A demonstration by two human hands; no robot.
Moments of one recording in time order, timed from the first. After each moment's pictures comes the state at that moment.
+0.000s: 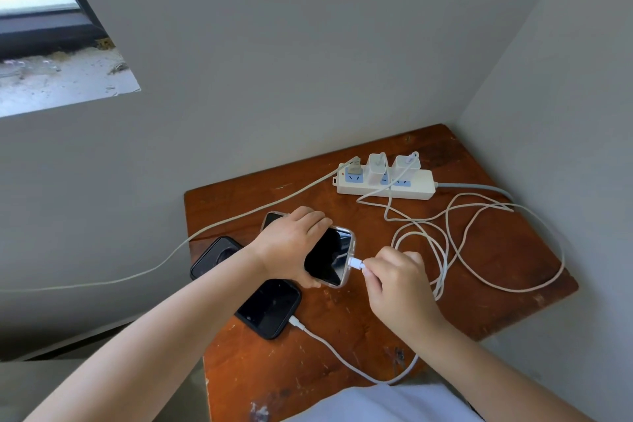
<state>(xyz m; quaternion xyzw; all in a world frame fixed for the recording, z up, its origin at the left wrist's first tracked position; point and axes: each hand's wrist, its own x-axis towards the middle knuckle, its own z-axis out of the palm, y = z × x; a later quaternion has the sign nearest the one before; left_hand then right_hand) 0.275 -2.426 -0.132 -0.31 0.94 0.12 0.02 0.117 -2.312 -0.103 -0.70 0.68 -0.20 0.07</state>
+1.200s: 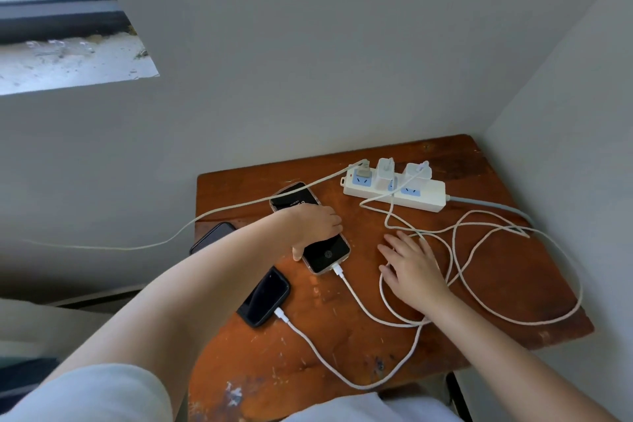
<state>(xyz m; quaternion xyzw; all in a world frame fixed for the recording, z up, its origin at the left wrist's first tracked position) 0.216 -2.464 -0.142 -0.20 0.92 0.01 0.34 0.028 -2.357 -0.189 -0.77 0.63 0.00 0.12</state>
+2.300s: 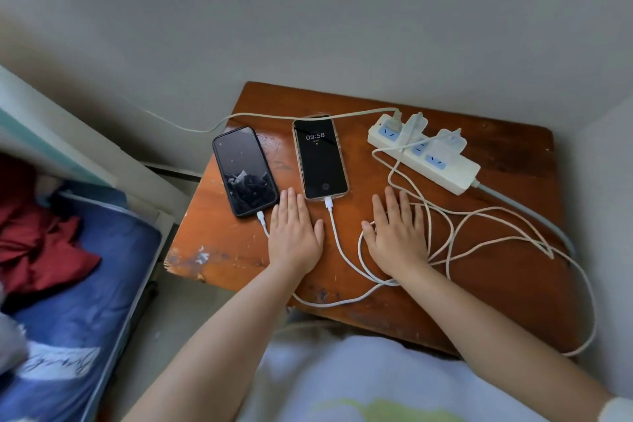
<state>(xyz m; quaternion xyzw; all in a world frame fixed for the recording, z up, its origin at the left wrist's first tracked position) 0.162 -2.303 -0.212 -0.83 0.54 0.12 -0.04 0.005 -2.364 -0.206 -0.84 0.53 0.07 0.11</state>
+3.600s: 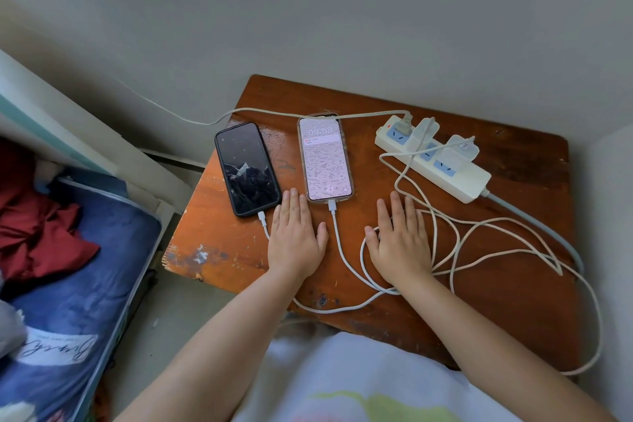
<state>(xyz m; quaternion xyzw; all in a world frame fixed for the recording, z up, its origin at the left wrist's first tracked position) 0.162 -2.303 -0.214 -0.83 0.54 0.12 -0.06 0.006 -2.363 -0.206 -0.84 0.52 0.03 0.13</state>
